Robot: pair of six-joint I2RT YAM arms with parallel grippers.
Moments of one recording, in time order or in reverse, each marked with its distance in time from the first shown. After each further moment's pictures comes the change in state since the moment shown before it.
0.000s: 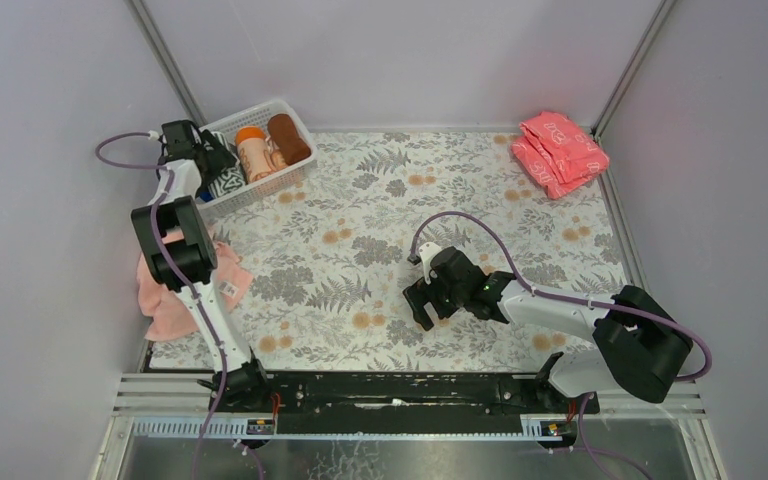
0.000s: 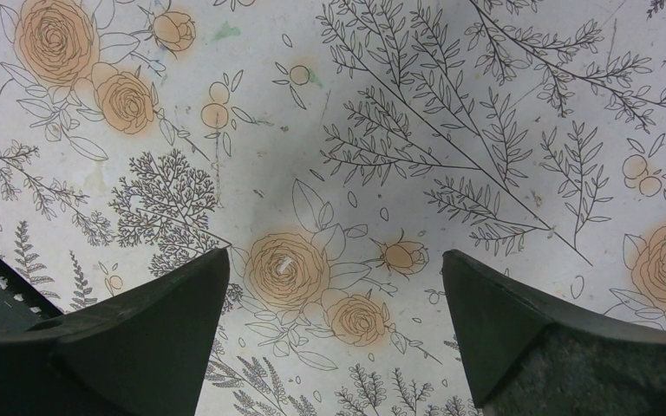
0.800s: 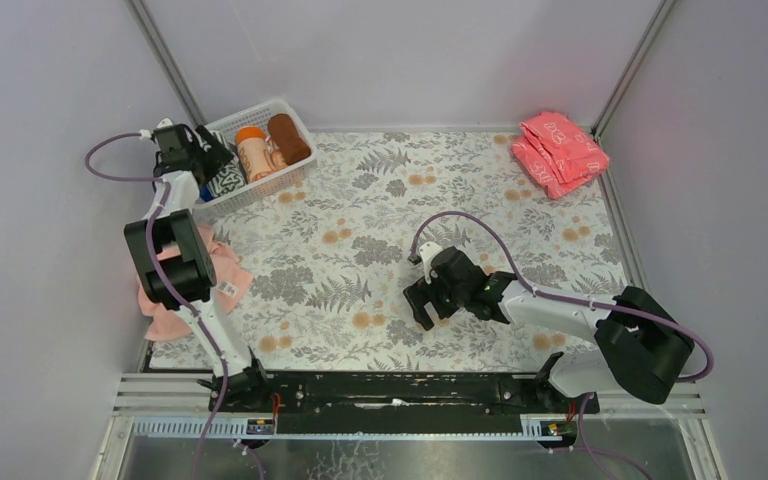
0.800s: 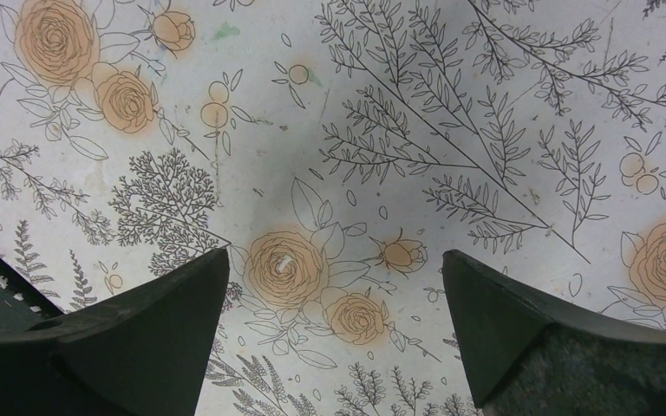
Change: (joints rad) left arm 0.000 -0.189 -0.223 0.174 0.046 -0.021; right arm 0.000 -0.002 -0.003 0.000 0.004 0.000
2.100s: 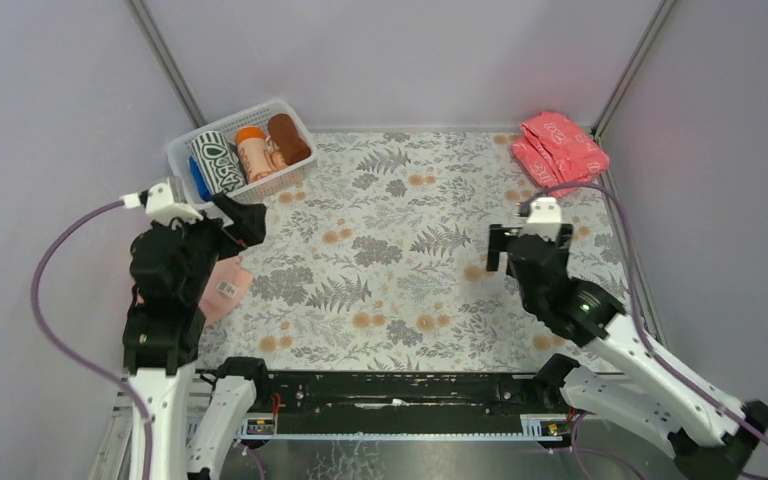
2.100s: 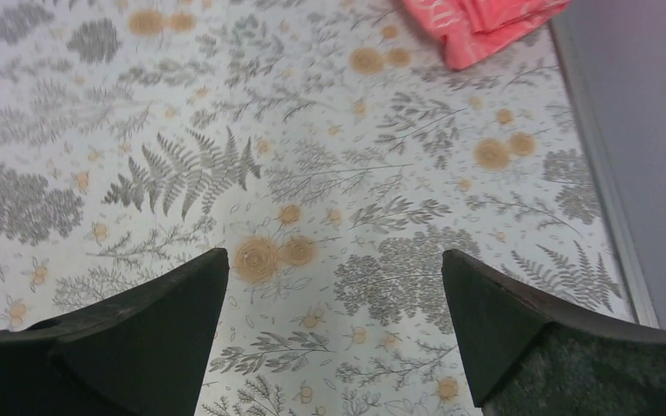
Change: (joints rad) left arm -0.365 -1.291 -0.438 -0.425 -0.012 0.042; right arm -0.093 -0.534 0.174 -0.399 0.785 0.163
